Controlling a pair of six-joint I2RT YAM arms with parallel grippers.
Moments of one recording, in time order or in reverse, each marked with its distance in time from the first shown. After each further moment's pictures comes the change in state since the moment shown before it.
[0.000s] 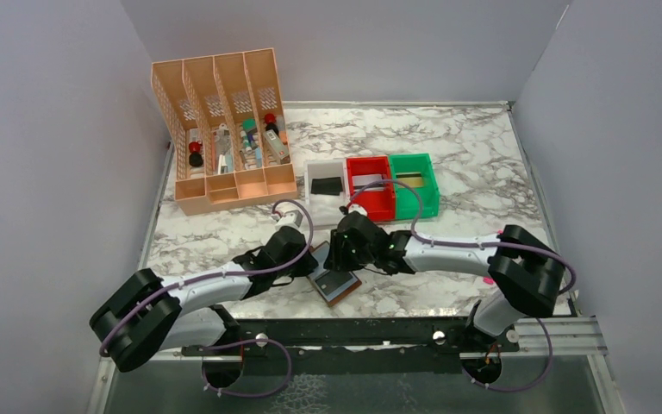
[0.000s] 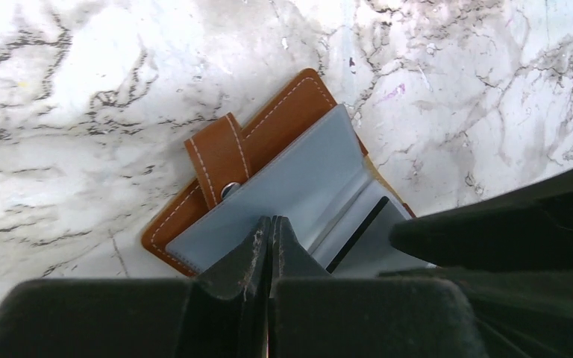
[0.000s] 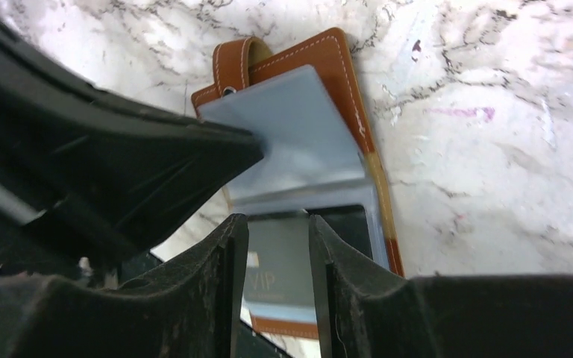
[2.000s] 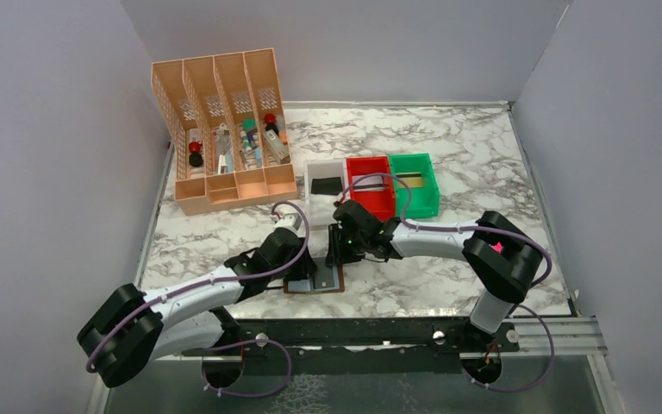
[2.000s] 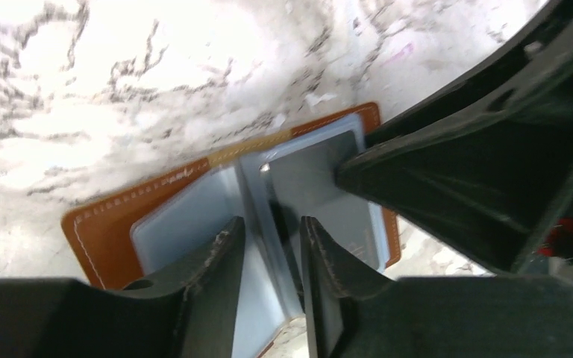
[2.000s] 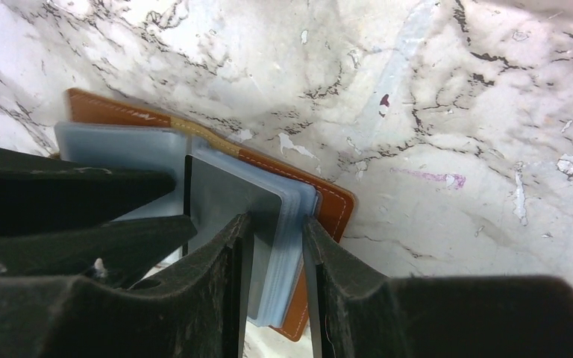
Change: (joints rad) left arm 0.005 -0.114 0.021 -0.147 0.030 0.086; right arm -0.094 0.120 0.093 -0.068 -0.108 -0.105
